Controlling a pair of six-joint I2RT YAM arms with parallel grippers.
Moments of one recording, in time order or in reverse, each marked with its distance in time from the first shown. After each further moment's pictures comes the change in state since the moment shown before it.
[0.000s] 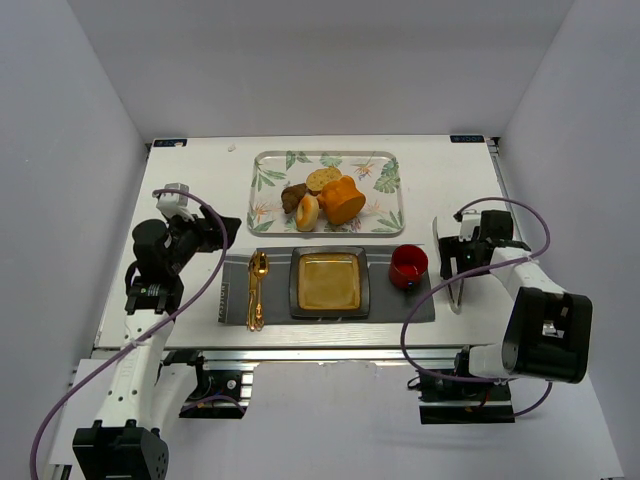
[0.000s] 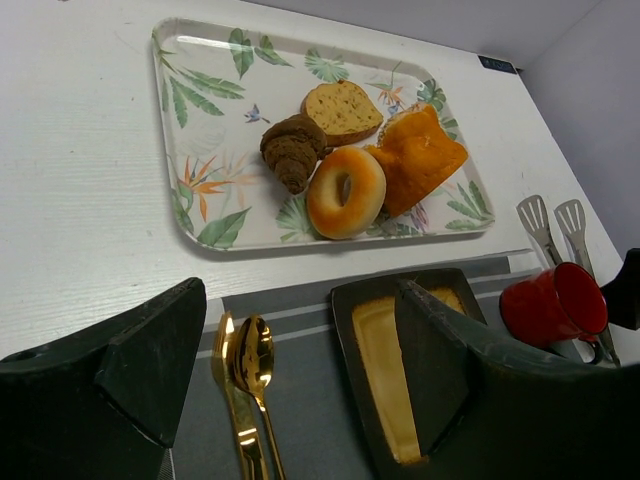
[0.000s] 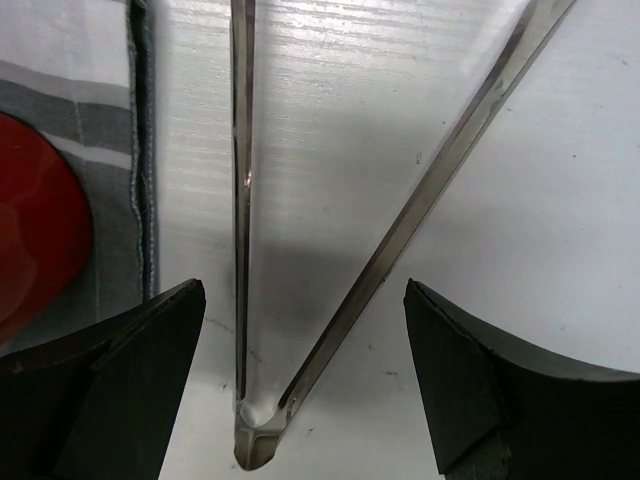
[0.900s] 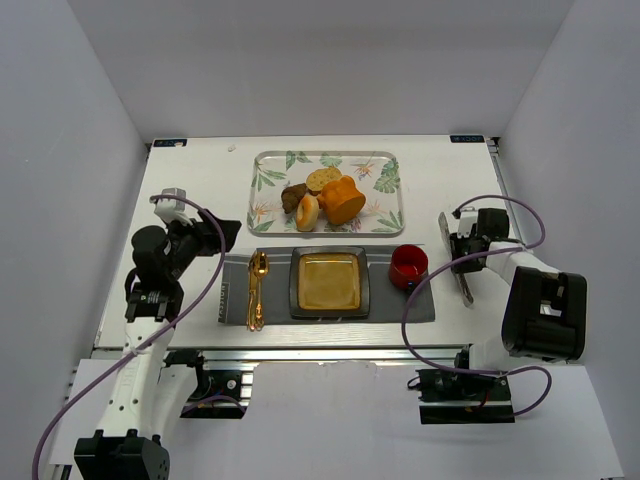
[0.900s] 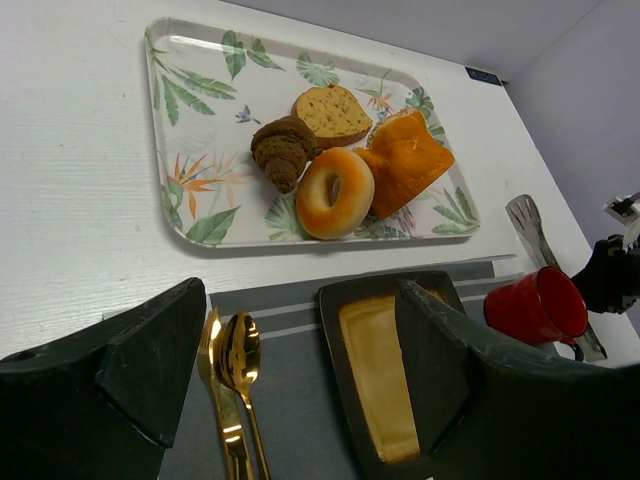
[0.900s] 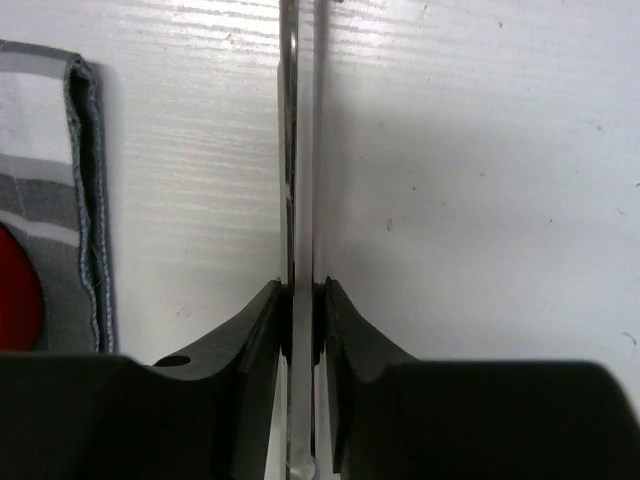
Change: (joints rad) left arm 0.000 -0.043 -0.032 0.010 -0.001 -0.048; right arm 0.000 0.129 0.006 0.151 0.024 -0.001
